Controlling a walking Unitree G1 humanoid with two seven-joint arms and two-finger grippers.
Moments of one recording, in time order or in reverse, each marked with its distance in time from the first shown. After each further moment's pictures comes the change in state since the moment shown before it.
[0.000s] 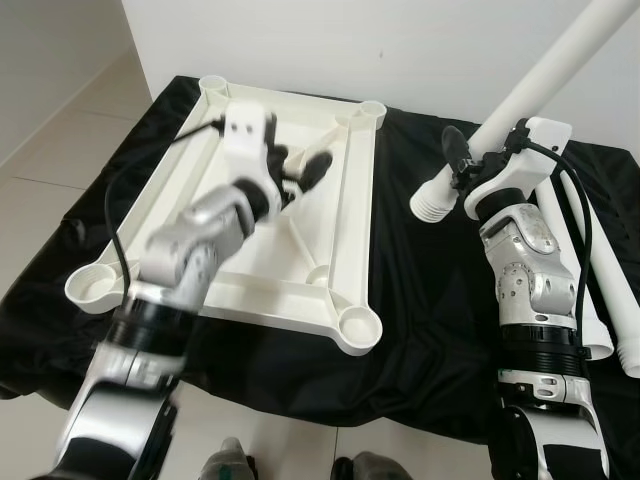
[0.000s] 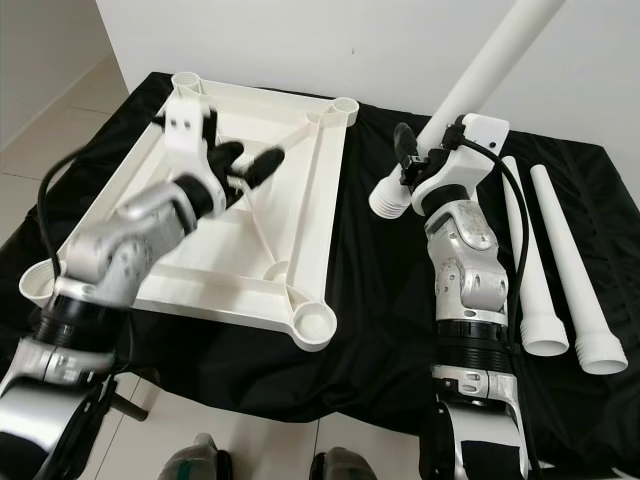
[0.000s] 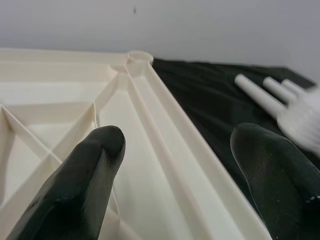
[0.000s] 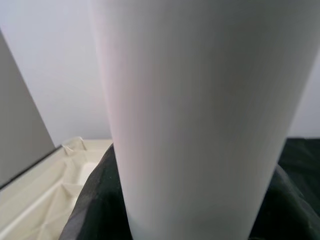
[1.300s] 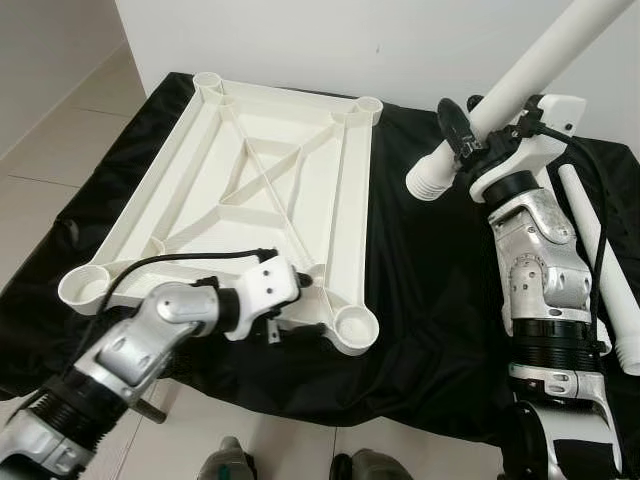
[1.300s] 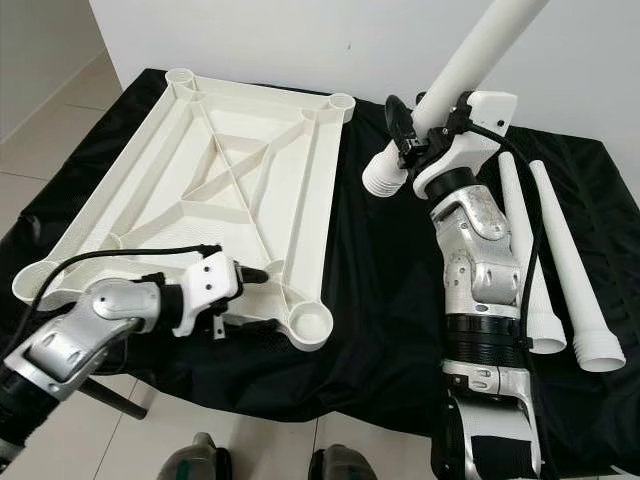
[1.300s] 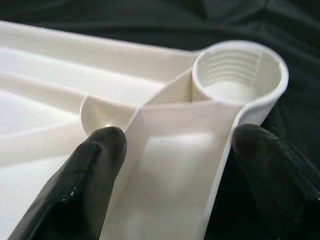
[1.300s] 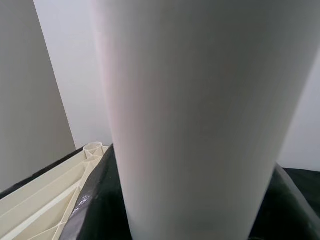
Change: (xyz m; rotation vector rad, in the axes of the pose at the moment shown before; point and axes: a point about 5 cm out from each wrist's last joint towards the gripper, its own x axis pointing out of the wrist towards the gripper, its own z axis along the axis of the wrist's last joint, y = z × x) left arm -0.071 -0.013 -0.074 0.492 0.339 -0.686; right arm 0.003 0.006 0.014 -0.049 -0.050 0.153
